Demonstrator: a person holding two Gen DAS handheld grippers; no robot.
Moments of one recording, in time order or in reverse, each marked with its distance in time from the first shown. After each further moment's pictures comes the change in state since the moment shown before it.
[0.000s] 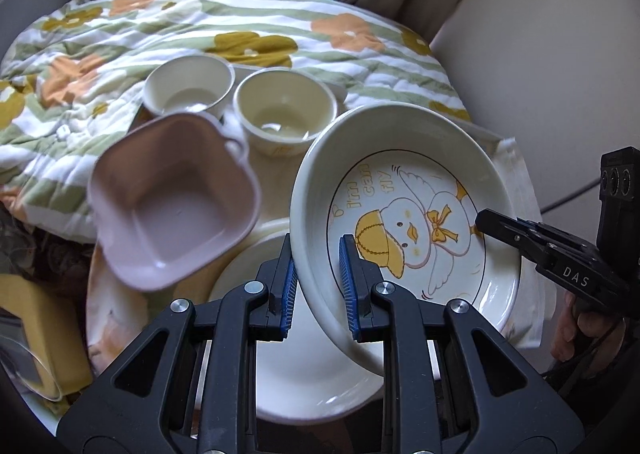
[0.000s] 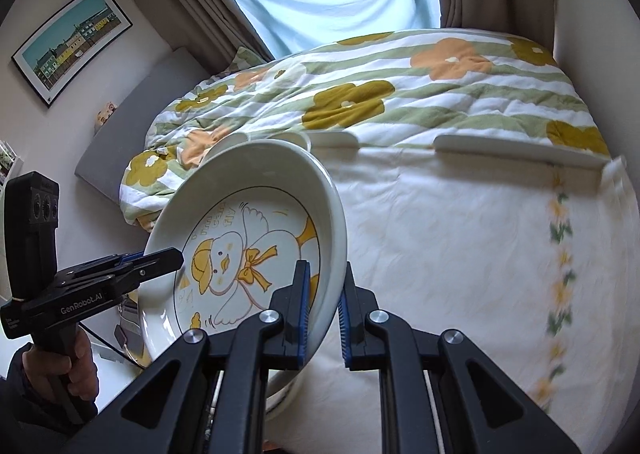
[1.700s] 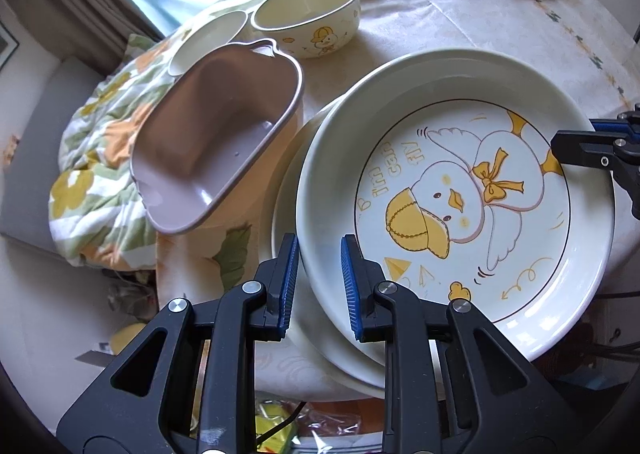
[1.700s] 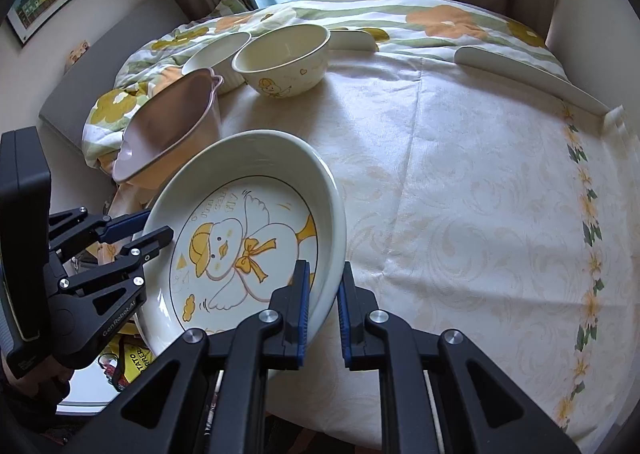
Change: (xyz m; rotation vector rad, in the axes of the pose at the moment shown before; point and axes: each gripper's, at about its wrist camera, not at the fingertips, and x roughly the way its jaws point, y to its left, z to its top) left arm 0.068 -0.005 -0.076 0.391 0.083 0.452; right arm 0.060 0.037 -0.074 -0.098 0.121 -0.175
